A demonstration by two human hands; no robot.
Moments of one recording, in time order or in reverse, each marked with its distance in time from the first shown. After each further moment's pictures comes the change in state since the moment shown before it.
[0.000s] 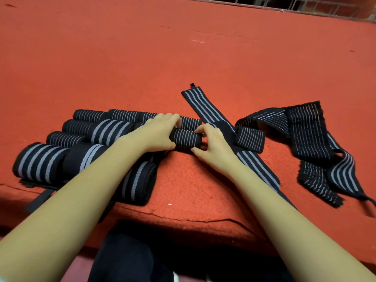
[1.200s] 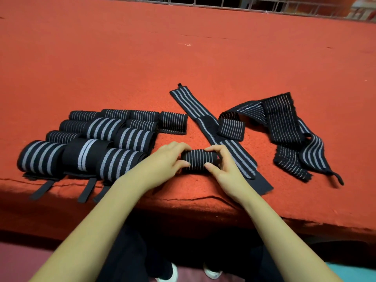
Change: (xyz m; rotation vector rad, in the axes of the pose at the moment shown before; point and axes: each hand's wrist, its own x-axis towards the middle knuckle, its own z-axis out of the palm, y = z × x) left_hand -0.071 0.064 0.045 -0.321 0.044 0.131; right_hand -0.110 0.007 -0.015 0.651 0.056 0.158
